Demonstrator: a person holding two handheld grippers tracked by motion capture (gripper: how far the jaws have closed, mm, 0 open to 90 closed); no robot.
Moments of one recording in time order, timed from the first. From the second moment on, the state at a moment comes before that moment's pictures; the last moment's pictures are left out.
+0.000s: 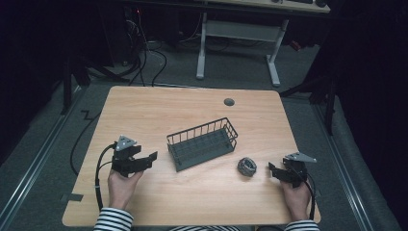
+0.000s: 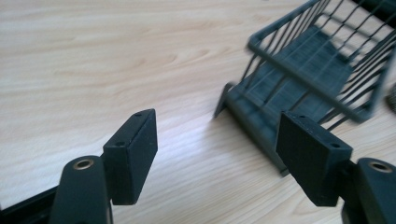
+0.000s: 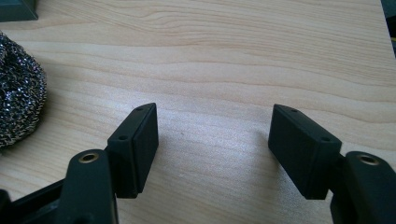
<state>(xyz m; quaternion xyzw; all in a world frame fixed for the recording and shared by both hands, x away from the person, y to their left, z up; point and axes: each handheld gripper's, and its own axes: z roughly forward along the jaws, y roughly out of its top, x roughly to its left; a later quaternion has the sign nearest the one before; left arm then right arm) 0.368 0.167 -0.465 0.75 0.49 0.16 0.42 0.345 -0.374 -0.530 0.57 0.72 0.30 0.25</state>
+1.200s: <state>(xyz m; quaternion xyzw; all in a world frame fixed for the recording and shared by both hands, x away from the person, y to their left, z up) 0.379 0.176 -0.536 0.75 0.52 0.22 0.34 0.327 -0.357 -0.514 0.53 0.74 0.33 0.23</state>
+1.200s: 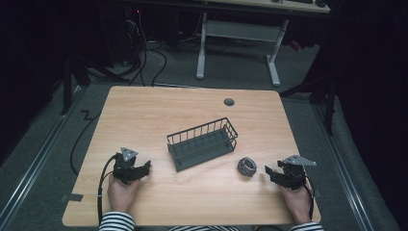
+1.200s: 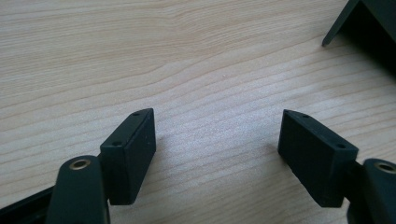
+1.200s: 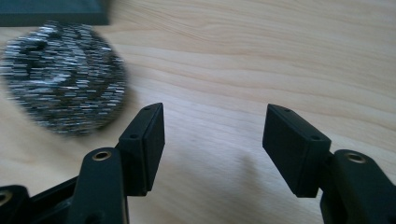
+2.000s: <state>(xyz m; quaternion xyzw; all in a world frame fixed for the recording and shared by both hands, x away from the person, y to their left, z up) 0.378 0.176 -0.536 0.75 0.52 0.22 0.34 0.341 -0.286 -0.499 0.46 0.81 0.32 0.18</state>
